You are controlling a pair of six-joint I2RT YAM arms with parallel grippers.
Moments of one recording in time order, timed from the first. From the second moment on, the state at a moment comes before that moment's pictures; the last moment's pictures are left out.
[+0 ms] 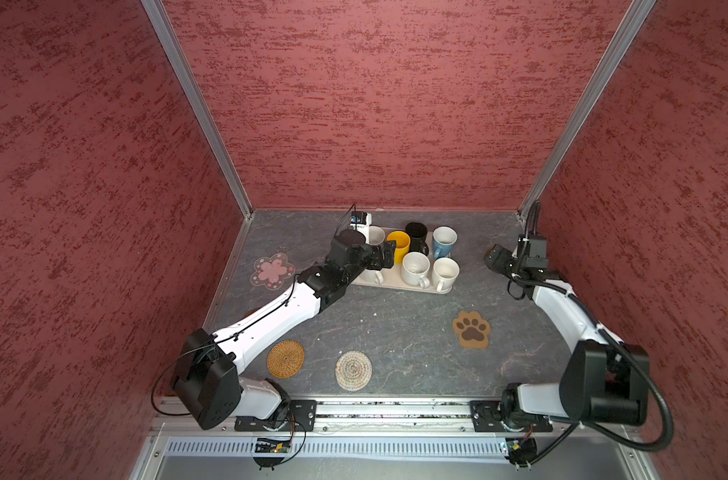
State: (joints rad) left arm -0.67 1.40 1.11 -0.07 -0.14 -0.40; right arm -0.11 1.40 0.97 -0.30 0.01 0.46
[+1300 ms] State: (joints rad) left arm -0.53 1.76 1.15 0.29 -0.04 -0.43; right arm -0.16 2.23 1.73 -0.53 0.06 0.07
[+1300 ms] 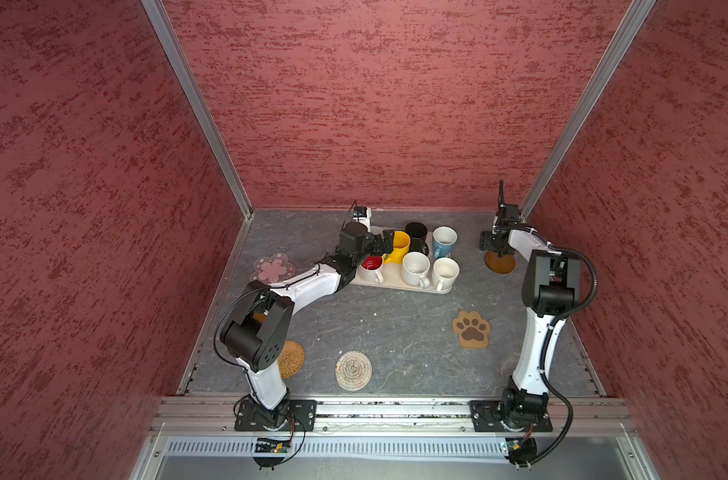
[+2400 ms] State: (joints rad) left arm -0.53 1.75 1.08 0.34 -0.01 -0.47; right arm -0.18 2.08 1.46 -0.54 0.14 0.08
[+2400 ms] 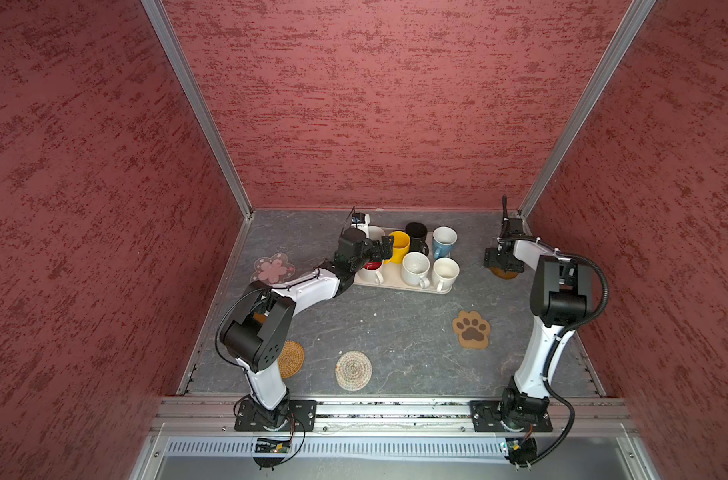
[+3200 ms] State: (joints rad) left arm -0.51 1.75 1.07 0.36 0.01 -0.49; right arm -0.20 2.12 1.70 -0.60 0.09 0.13
